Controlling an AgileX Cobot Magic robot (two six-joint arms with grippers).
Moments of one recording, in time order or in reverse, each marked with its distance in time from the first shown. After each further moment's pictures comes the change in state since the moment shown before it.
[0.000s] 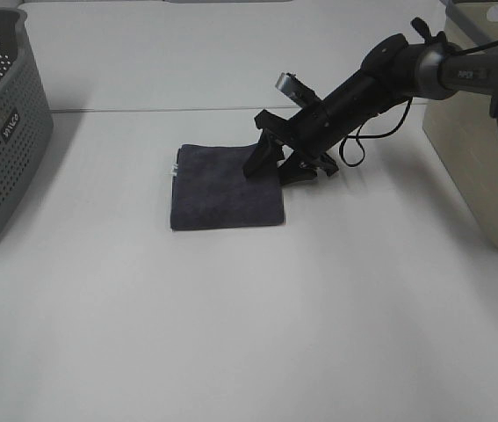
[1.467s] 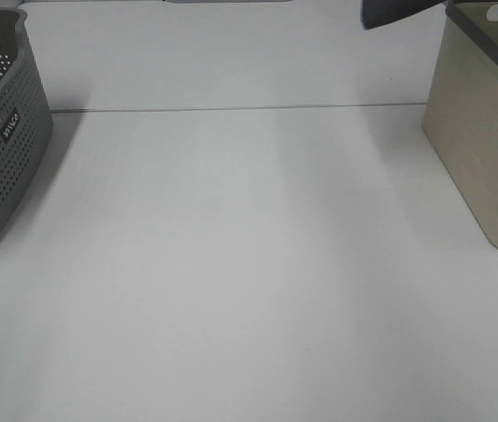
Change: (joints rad) left arm 0.000 0.000 0.000 0.000 0.000 0.000; right arm -0.367 -0.737 0.003 -0.228 0.066 0.029
